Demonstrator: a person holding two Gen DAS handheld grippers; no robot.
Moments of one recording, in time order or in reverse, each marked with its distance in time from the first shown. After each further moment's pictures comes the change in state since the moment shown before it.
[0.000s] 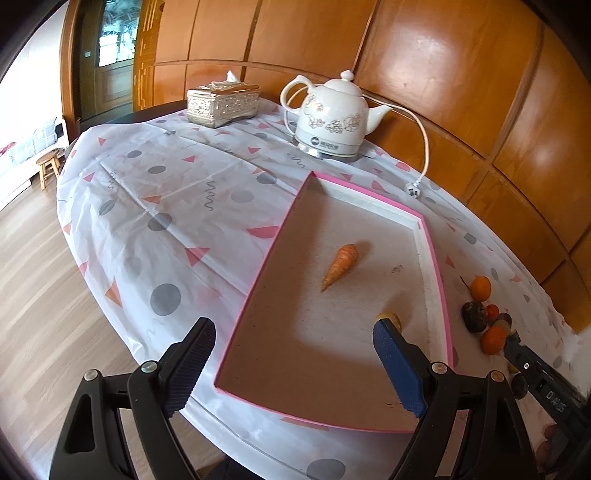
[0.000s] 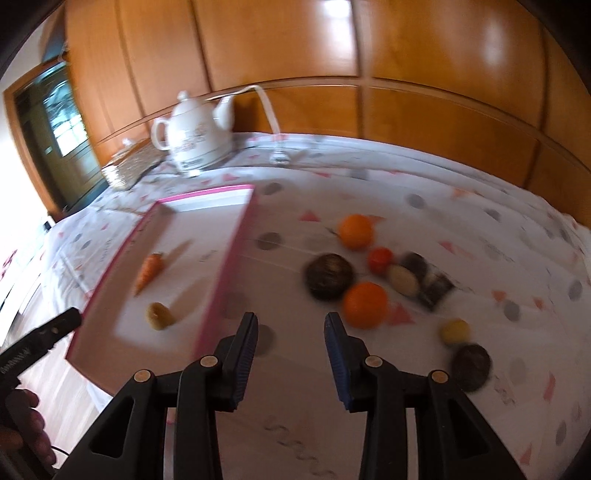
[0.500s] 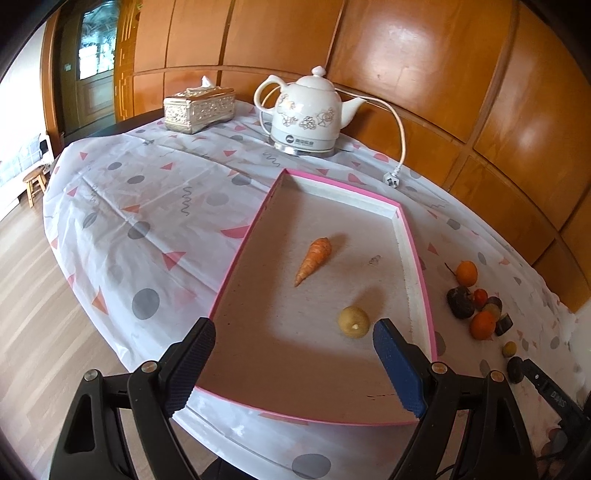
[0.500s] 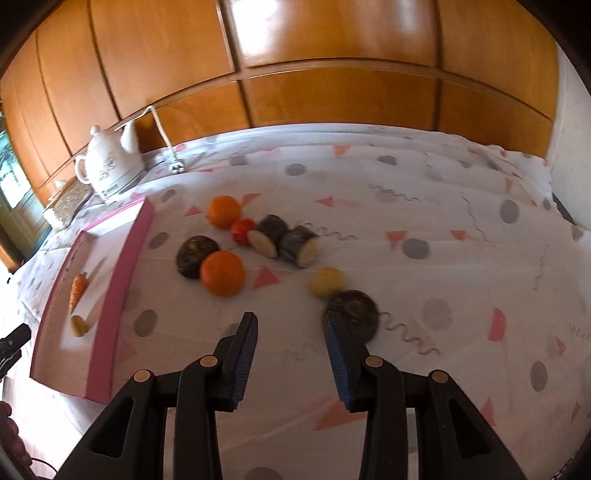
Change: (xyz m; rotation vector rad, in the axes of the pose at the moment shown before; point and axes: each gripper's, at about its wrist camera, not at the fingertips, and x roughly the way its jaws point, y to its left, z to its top) left arm -0.002 -0.019 -0.003 0.074 0.001 -0.033; right arm -0.019 -0.089 -0.036 0.215 -0.001 -0.155
